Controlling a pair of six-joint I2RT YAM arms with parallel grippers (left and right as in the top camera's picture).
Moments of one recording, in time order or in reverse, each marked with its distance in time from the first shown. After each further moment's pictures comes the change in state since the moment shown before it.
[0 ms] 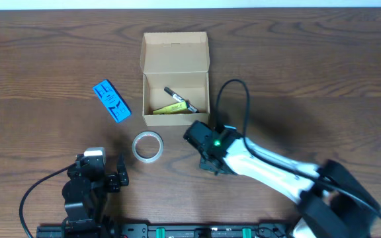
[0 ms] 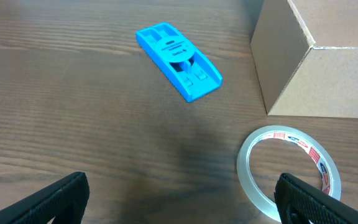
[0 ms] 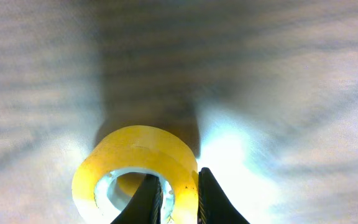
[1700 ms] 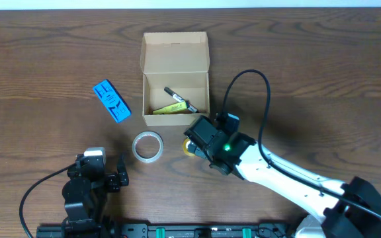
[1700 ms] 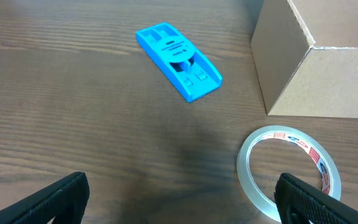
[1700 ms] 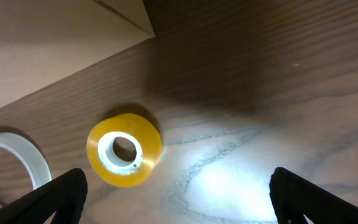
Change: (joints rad) left arm 0.000 0.000 0.000 0.000 0.000 0.000; right arm 0.011 -0.102 -0.006 0.166 0.101 0.145
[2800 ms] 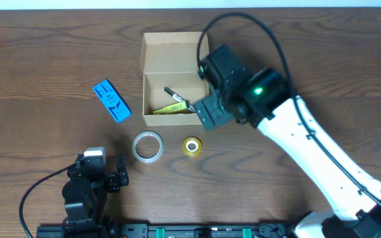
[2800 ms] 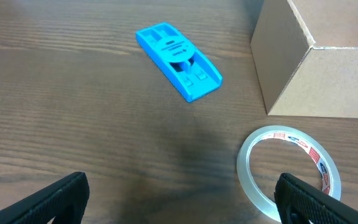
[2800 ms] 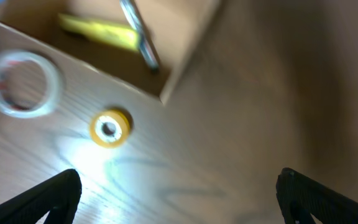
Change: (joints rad) left arm 0.000 0.000 0.000 0.000 0.000 0.000; right arm -0.194 0.051 0.659 -0.594 -0.061 -1.014
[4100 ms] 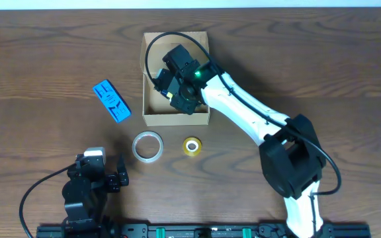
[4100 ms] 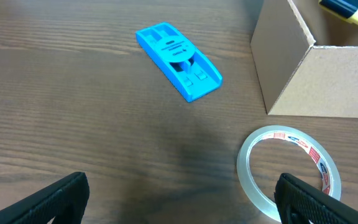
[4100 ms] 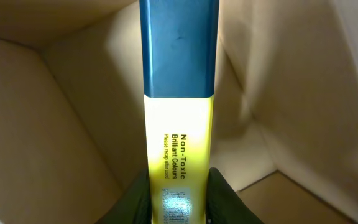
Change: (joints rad) left arm 0.000 0.000 0.000 0.000 0.000 0.000; right arm 0.000 0.493 0.130 0.380 -0.183 -0.649
